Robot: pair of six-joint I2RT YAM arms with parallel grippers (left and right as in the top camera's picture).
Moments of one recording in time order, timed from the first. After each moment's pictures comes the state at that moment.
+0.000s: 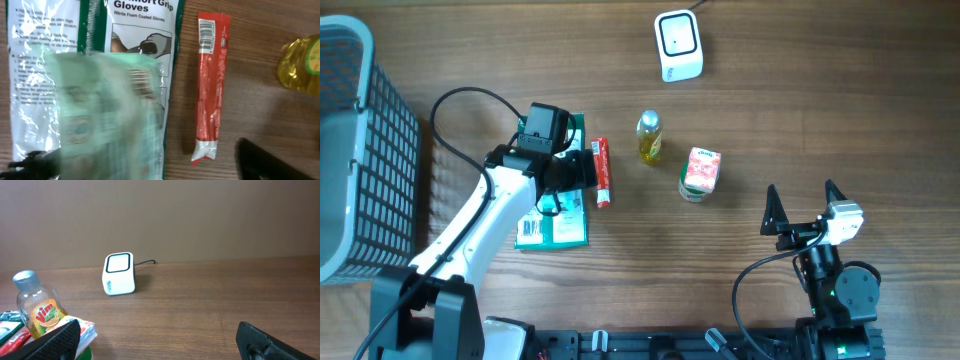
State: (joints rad) left arm -0.24 1.52 0.95 -0.67 0.02 -0.42; right arm 0.09 0.02 0.01 0.00 -0.03 0.11
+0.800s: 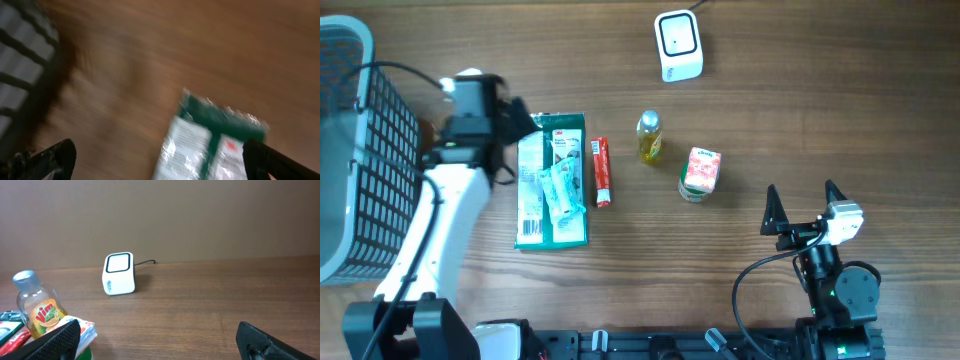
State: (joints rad) left arm 0.03 1.46 1.04 -0.45 -0.25 -0.34; right arm 0.09 0.02 0.01 0.00 -0.03 0.11
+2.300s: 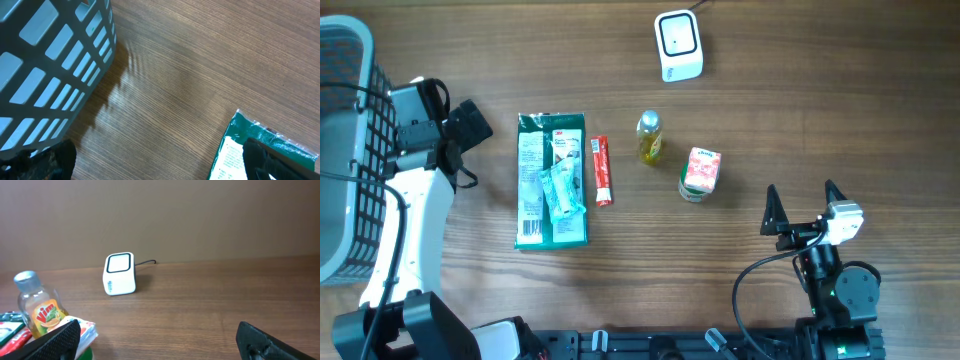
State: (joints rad) left arm 0.24 1.46 1.04 -0.46 -0.18 -0.28; right arm 0.09 0.02 0.01 0.00 -0.05 0.14
